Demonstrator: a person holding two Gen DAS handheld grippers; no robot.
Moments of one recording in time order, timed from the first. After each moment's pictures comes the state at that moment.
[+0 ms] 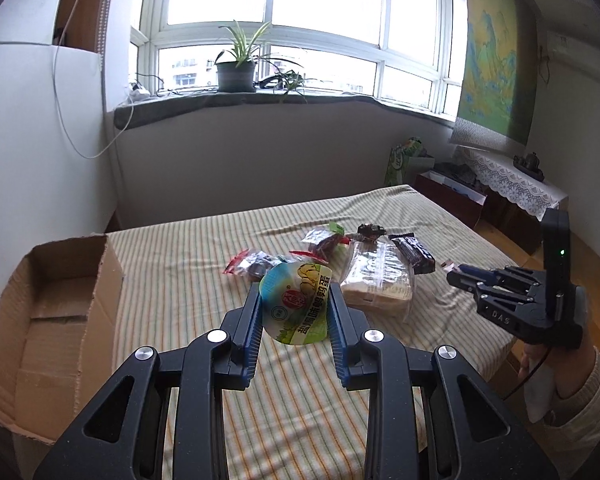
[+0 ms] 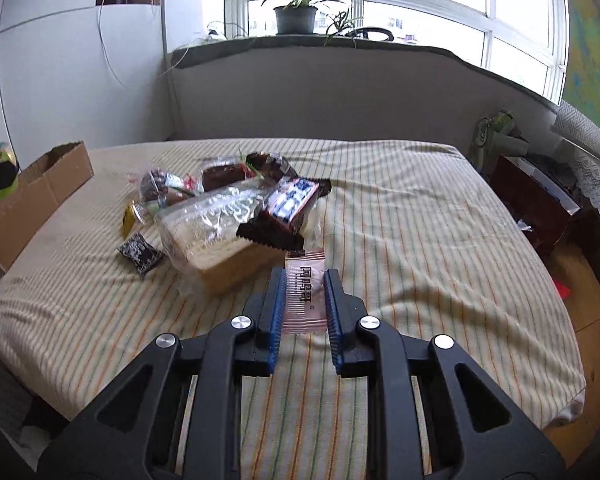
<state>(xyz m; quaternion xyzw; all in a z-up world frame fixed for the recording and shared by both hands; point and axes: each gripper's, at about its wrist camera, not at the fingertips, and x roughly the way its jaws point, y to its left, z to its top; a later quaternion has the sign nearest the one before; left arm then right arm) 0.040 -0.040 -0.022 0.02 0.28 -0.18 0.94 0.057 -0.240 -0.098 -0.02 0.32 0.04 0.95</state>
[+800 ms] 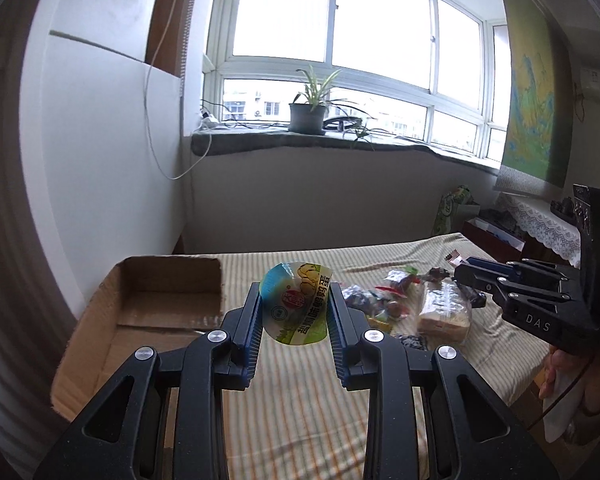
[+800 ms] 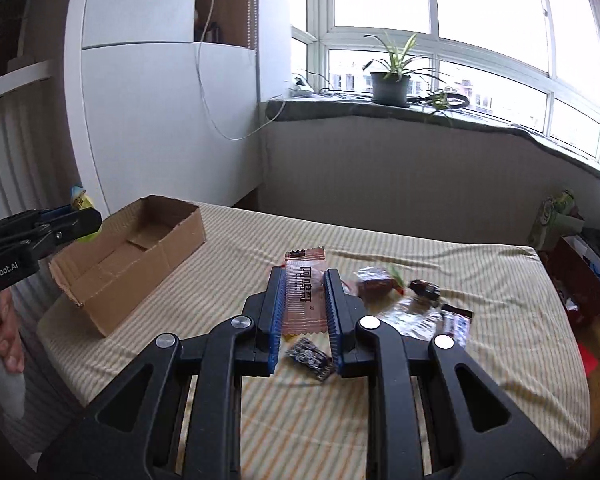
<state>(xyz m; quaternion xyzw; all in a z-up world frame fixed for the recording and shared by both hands) 0.018 0.060 0.001 -0.02 0.22 -0.09 0.97 0.058 -0.093 -0.012 -0.05 0.25 0.16 0.95</state>
